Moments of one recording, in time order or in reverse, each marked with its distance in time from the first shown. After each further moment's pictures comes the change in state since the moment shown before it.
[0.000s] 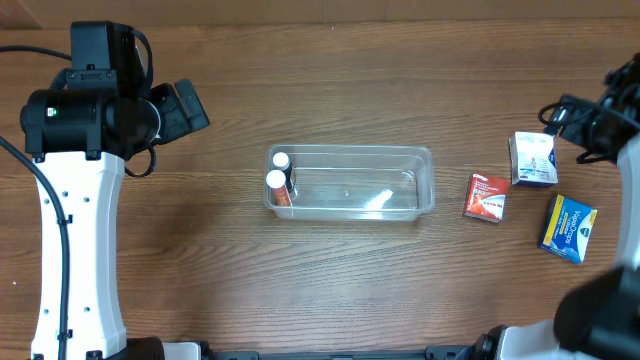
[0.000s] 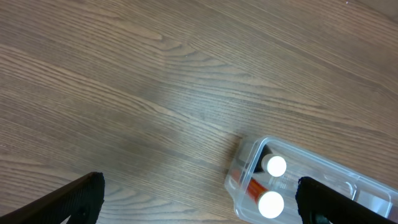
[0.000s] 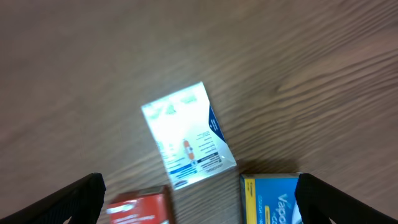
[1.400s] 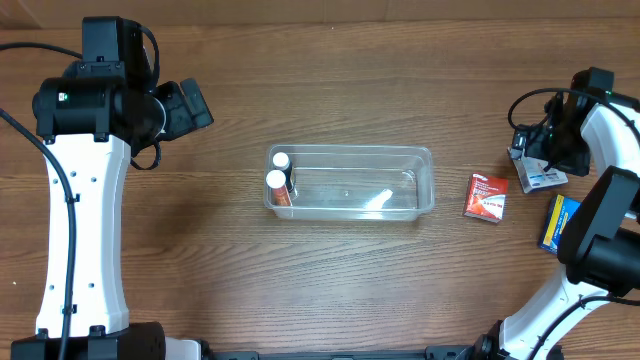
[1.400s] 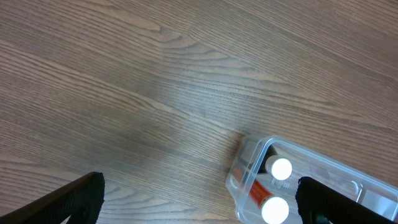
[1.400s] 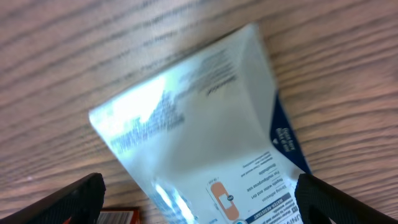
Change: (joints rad) left arm 0.000 0.057 0.000 0.004 0.010 0.000; right arm 0.030 0.348 0.058 -0.018 -0.002 -0.129
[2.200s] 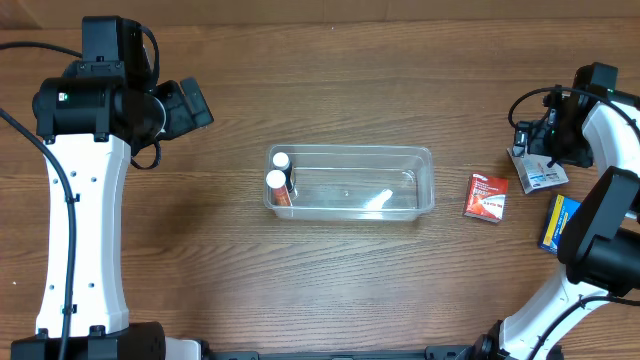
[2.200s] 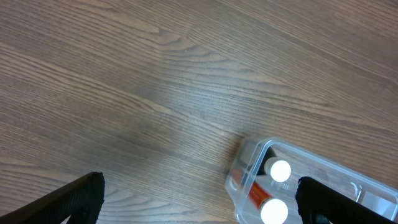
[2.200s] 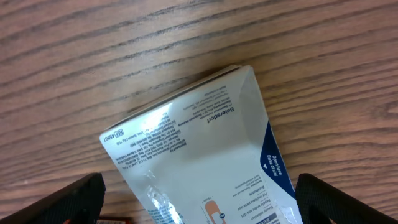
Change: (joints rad) left arm 0.000 0.000 0.000 0.008 0.000 0.000; right arm 0.000 0.001 0.008 0.033 -0.003 -0.103
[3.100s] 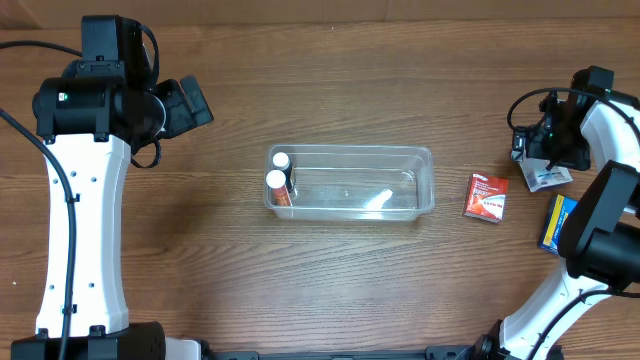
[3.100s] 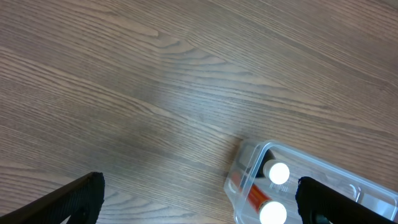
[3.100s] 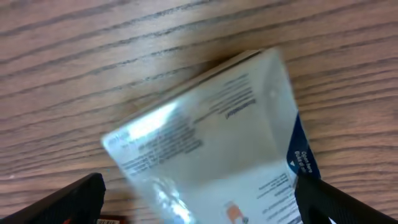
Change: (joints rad) left arm 0.000 0.000 0.000 0.009 0.000 0.000; right arm -0.005 0.037 0.024 -0.031 -0.007 -0.025
